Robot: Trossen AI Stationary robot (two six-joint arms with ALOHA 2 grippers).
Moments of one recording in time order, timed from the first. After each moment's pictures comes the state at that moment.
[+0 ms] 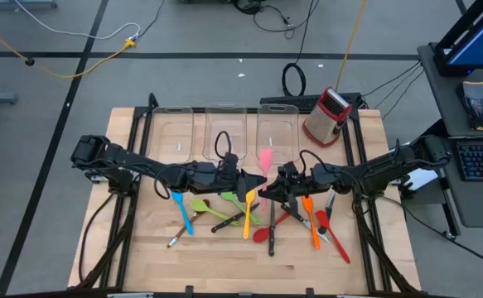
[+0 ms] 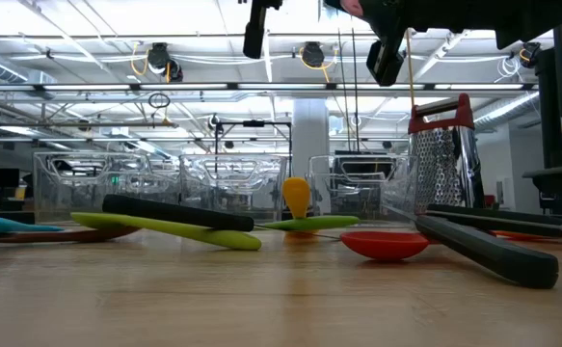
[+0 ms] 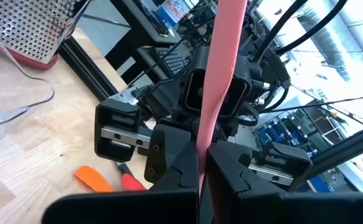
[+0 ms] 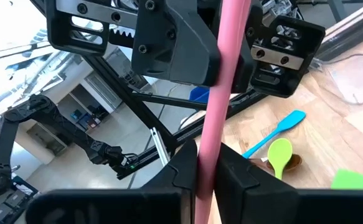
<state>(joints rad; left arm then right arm) -0.17 1.62 1.07 0.49 -0.29 -0.91 0.19 1.31 0.59 0.71 0.00 0.67</state>
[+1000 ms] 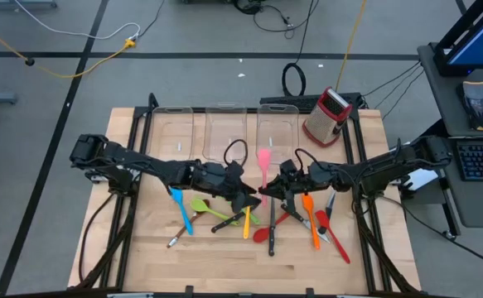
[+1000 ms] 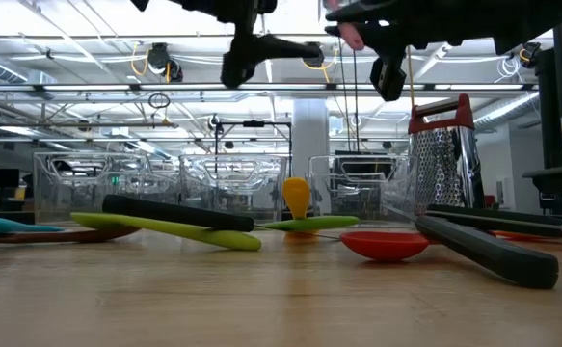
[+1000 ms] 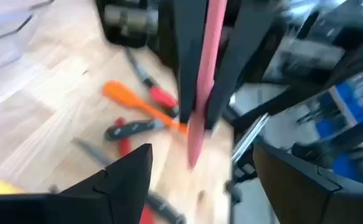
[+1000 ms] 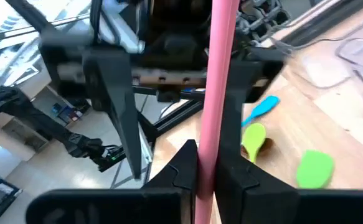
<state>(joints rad) -0.15 1.60 1.07 0.16 0.00 -0.82 0.14 1.29 0.59 0.59 0.01 0.69</state>
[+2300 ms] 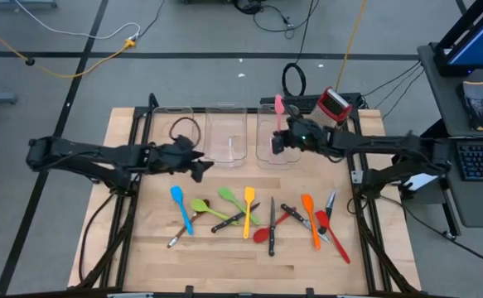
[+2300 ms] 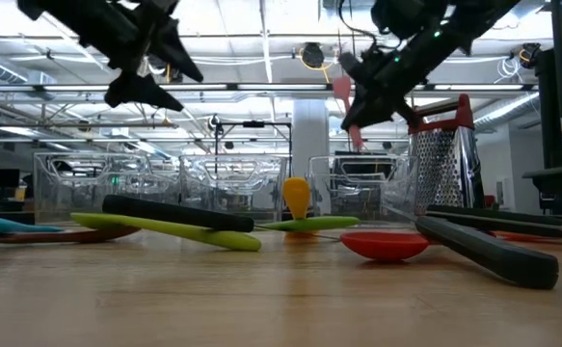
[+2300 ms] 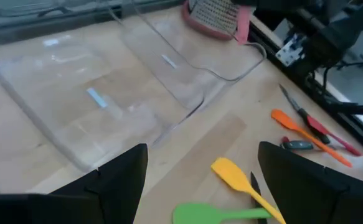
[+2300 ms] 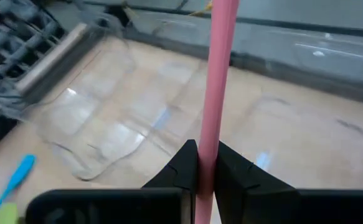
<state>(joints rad) 0.01 1.00 0.68 -0.23 -0.33 -0.73 -0.32 1.32 0.83 -0.10 0.28 0.65</state>
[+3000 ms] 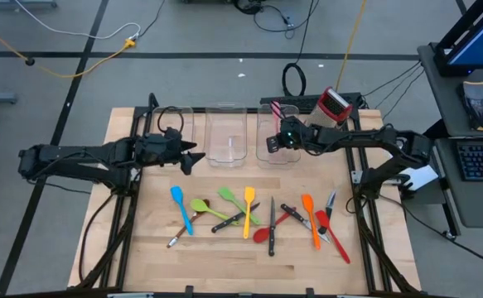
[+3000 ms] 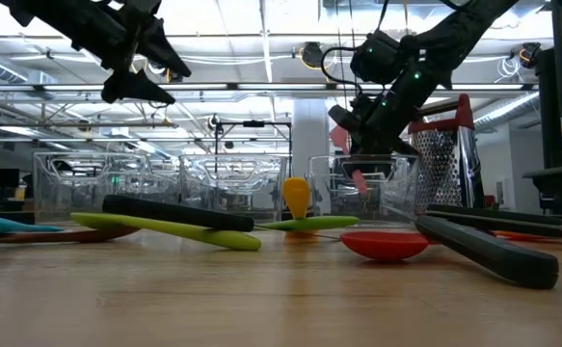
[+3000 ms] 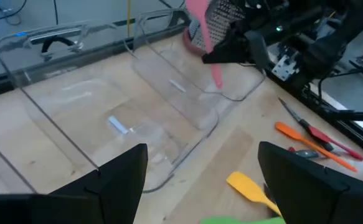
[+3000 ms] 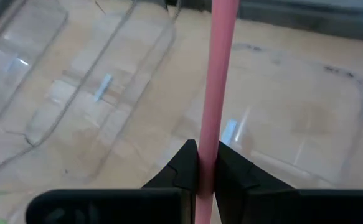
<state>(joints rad) 0.14 0.86 0.63 -0.23 -0.25 -0.56 -0.41 1.51 0.83 -0.12 0.20 0.70</state>
